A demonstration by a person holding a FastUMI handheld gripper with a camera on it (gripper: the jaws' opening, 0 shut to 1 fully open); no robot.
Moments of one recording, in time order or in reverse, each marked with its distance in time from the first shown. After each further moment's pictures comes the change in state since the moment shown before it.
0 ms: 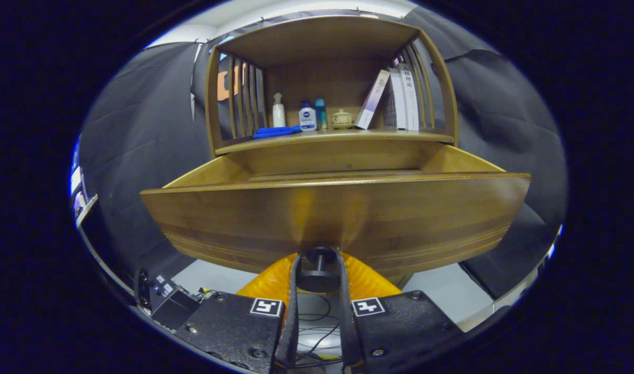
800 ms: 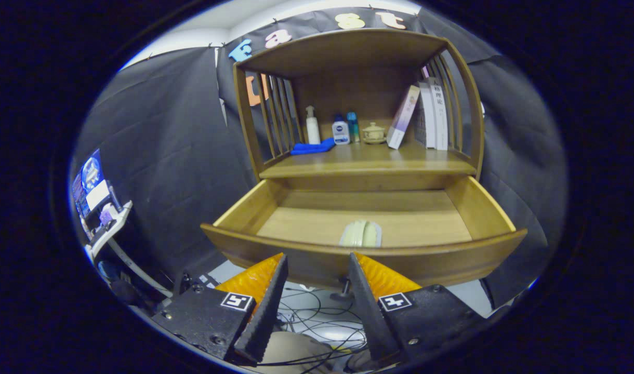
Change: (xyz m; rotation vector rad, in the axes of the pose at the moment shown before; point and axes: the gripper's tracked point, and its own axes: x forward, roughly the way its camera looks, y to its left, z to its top) arm -0.067 0.032 0.101 -0.012 0.052 0.209
